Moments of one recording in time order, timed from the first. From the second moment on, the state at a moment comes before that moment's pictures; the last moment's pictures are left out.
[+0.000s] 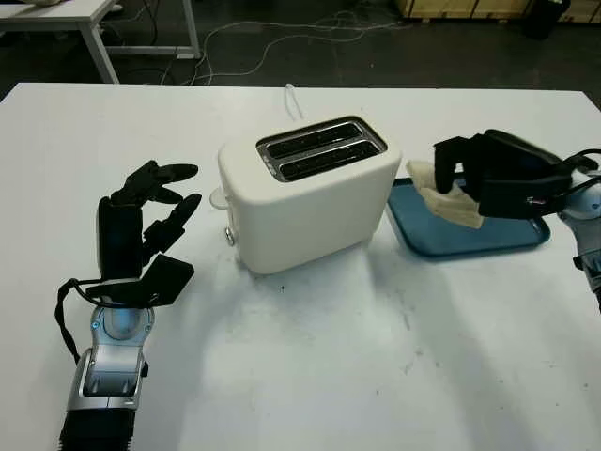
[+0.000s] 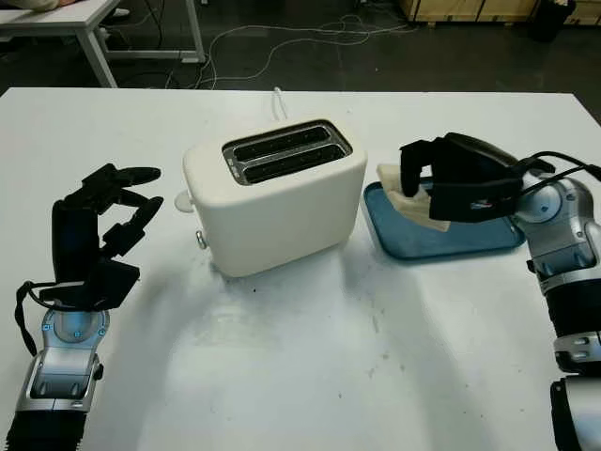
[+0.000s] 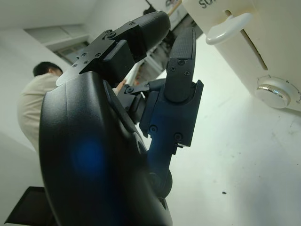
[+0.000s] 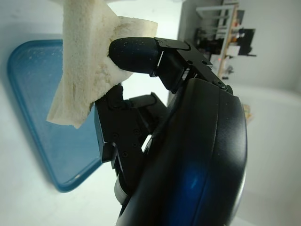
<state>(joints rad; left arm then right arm) -0.11 0.20 0.11 -0.02 0.30 -0.30 0.23 -0.62 -0.77 0.10 0.40 -0.31 -0.22 0.55</state>
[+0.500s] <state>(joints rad) -0.11 0.20 0.11 -0.02 0.30 -0.30 0.23 -0.66 -0.80 0.15 0.40 -0.53 -0.31 0.38</state>
